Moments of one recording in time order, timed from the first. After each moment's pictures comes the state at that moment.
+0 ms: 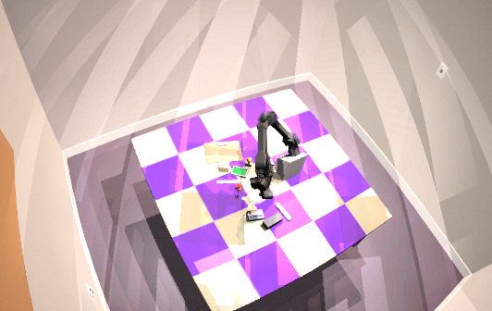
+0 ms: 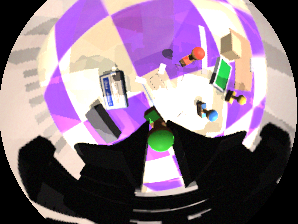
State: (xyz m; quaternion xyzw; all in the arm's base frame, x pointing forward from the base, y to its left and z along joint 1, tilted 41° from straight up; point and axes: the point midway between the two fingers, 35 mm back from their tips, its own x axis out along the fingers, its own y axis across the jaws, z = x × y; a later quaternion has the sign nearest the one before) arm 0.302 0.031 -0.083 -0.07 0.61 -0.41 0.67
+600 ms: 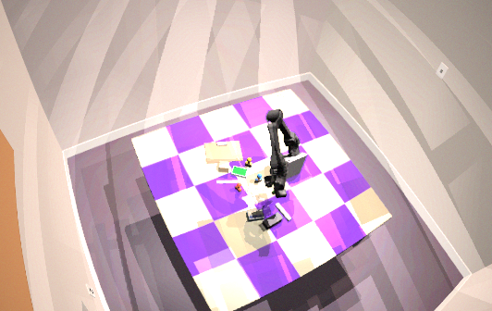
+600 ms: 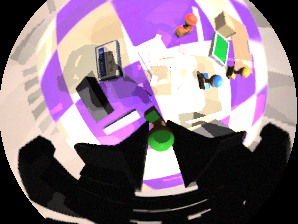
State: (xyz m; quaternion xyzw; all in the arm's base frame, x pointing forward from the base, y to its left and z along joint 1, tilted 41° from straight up) arm 0.232 0.058 -0.102 -0.07 0.61 -0.41 0.67
